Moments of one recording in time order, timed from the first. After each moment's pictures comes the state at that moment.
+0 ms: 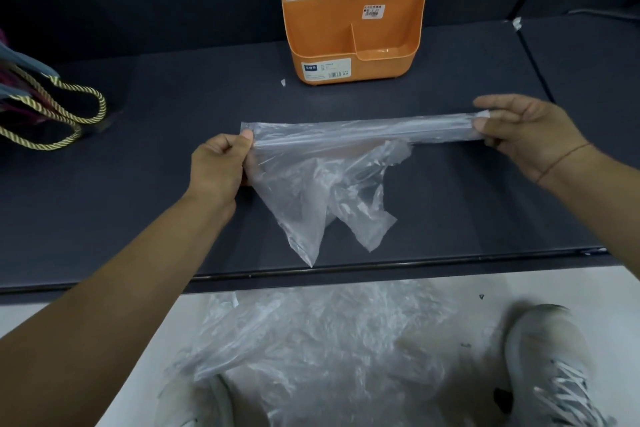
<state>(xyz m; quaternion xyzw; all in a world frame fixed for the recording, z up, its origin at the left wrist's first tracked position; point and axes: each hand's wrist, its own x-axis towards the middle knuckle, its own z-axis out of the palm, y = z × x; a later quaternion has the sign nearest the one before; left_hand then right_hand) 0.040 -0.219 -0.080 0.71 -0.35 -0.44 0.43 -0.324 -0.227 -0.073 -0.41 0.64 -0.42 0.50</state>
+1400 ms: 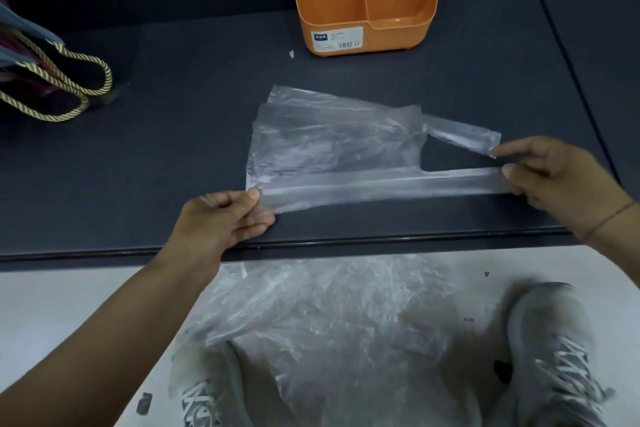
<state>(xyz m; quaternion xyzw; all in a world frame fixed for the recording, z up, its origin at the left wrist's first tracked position) 0.053 -0.126 -0.060 0.72 -0.22 -0.56 0.34 -0.321 -0.143 -0.065 -0.55 0.72 -0.22 0.37</state>
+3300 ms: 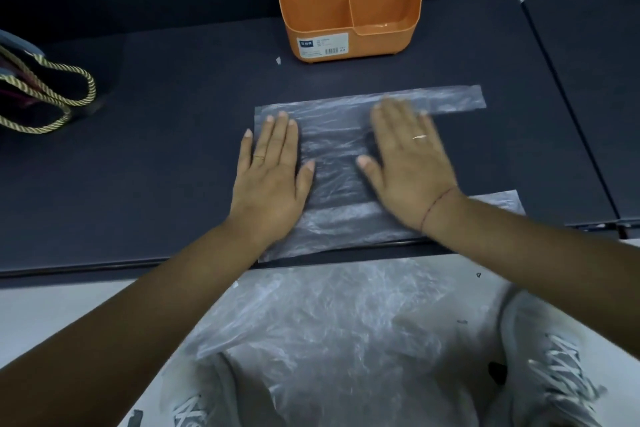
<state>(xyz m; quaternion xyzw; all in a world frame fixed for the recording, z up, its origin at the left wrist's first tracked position) 0.008 -0.174 -0.105 0.61 -0.78 -0.08 0.01 -0.199 -0.177 -0.090 -0.78 0.63 -0.03 0.08</state>
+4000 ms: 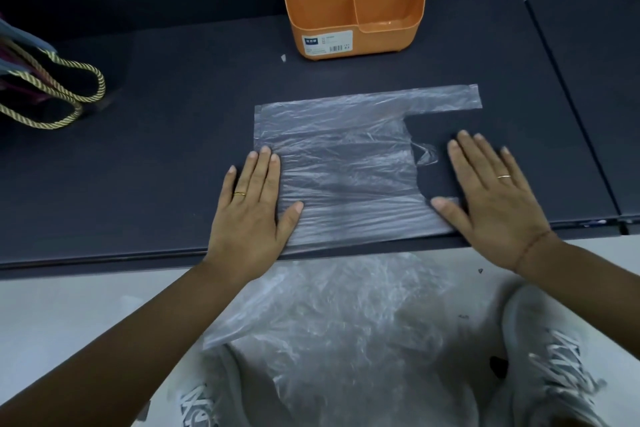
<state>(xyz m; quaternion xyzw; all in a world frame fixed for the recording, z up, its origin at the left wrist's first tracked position) 0.042 -0.126 -0.117 0.61 -0.79 -0.05 -0.02 -0.287 -0.120 -0.112 -0.77 0.64 0.00 0.05</state>
